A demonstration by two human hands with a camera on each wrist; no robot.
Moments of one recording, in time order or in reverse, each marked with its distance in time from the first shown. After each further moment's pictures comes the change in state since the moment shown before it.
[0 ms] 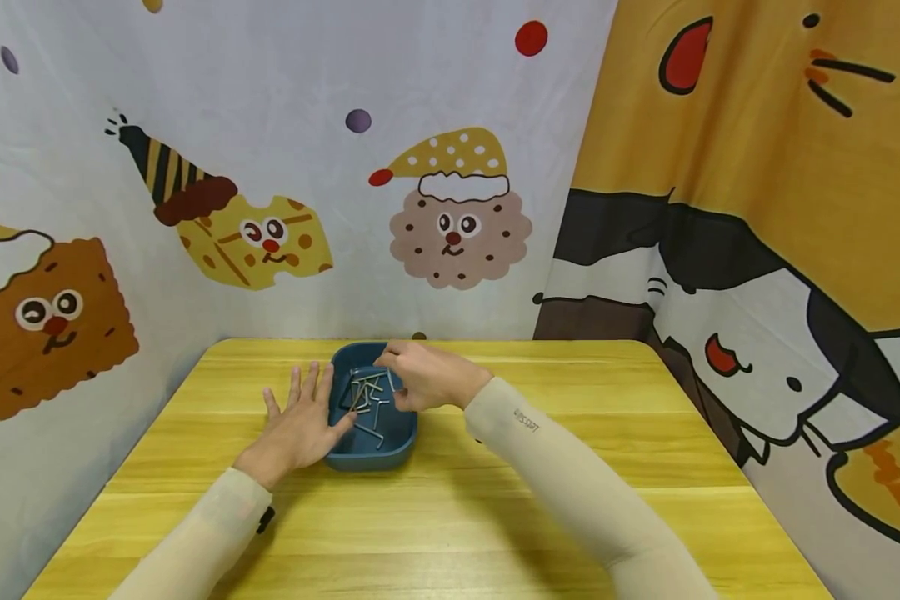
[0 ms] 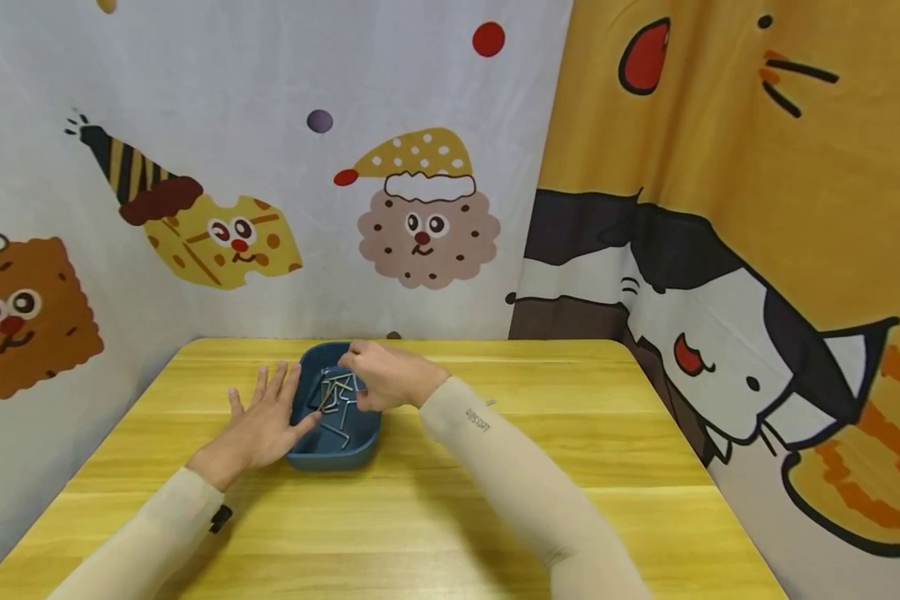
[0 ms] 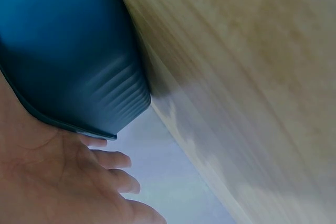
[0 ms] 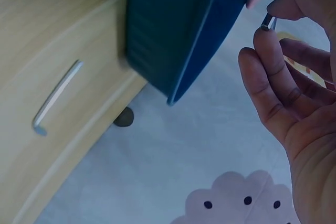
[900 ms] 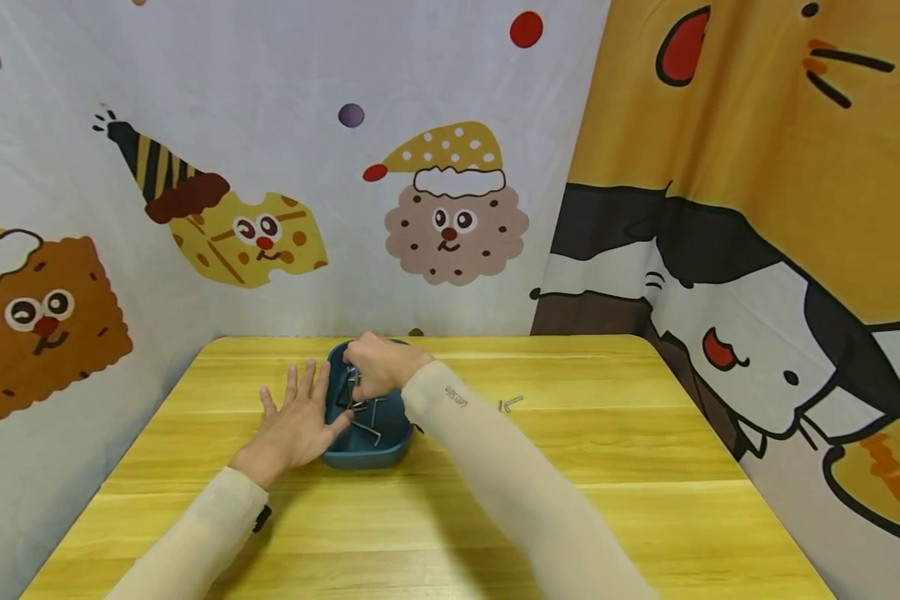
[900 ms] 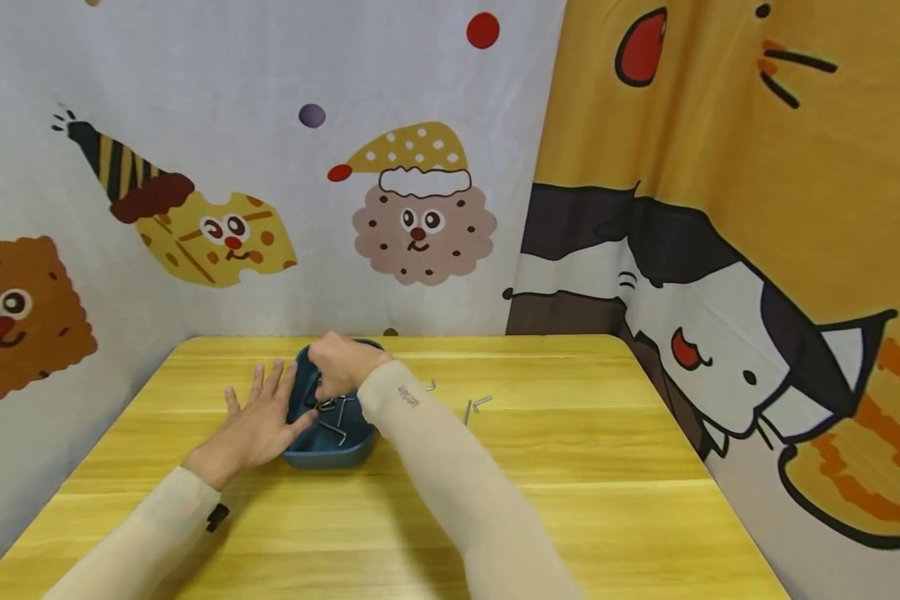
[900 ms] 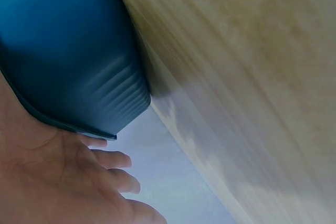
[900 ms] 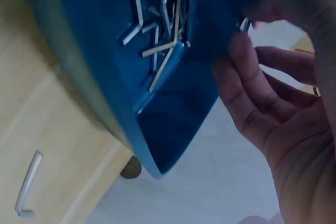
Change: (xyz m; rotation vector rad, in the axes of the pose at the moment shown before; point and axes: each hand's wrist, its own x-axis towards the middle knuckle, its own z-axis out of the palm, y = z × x) left_hand 0.001 -0.001 0.000 -0.003 -0.018 0.018; right_hand 0.076 -0.014 0.012 0.103 -0.184 0.159
